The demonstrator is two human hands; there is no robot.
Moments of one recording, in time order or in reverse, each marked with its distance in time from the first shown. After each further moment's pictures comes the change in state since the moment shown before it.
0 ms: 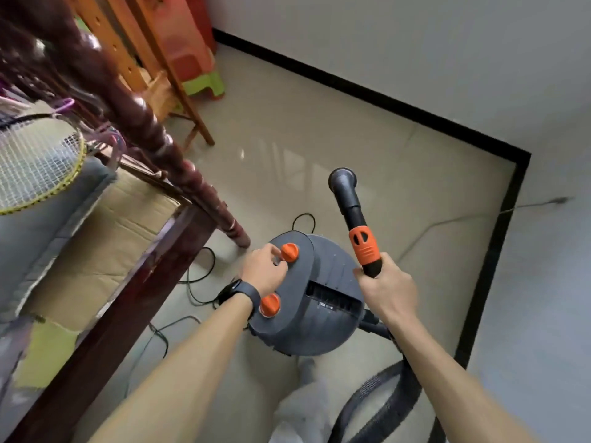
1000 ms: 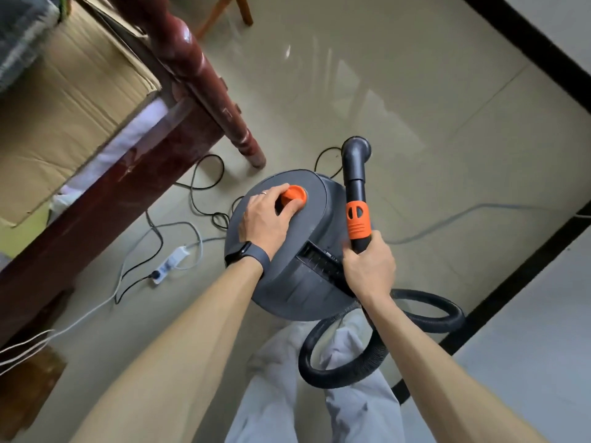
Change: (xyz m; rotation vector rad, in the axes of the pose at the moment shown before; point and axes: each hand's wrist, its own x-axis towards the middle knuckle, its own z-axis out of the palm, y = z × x) left_hand 0.068 -0.036 0.103 -0.174 0.391 -0.079; right_hand 0.077 0.052 0.105 0.003 -0.202 0.013
